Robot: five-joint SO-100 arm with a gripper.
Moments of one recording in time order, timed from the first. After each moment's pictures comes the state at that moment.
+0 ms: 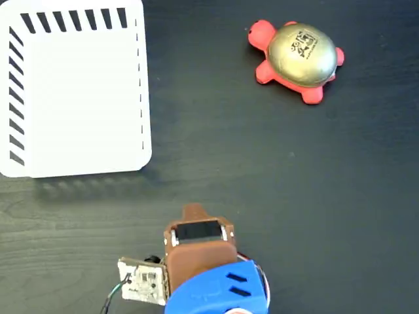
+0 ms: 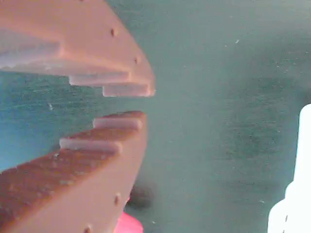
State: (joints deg) arm -0.7 185.8 167.8 71.8 0.2
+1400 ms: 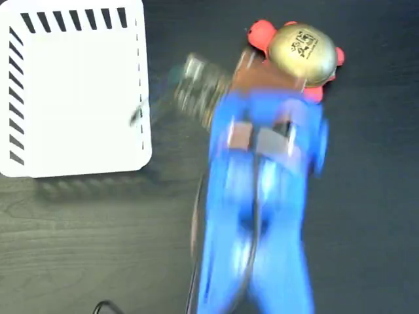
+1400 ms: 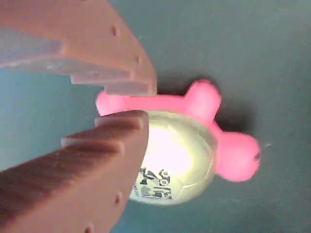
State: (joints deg) arm 16.3 103.6 110.0 56.8 15.4
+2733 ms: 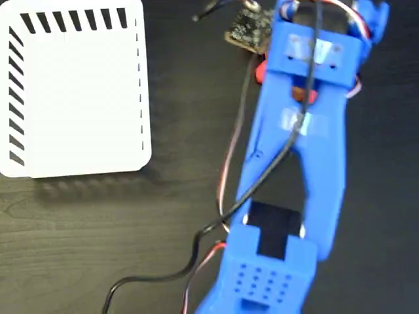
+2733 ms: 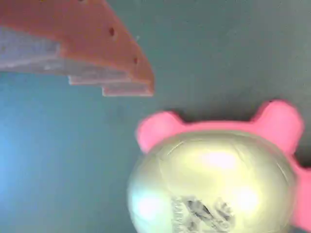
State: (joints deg) arm 22.9 58.9 50.7 92.5 14.1
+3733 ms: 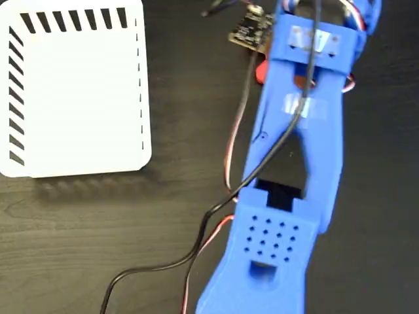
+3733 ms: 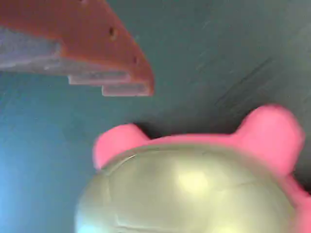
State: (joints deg) arm 23.1 41.9 36.0 96.8 15.2
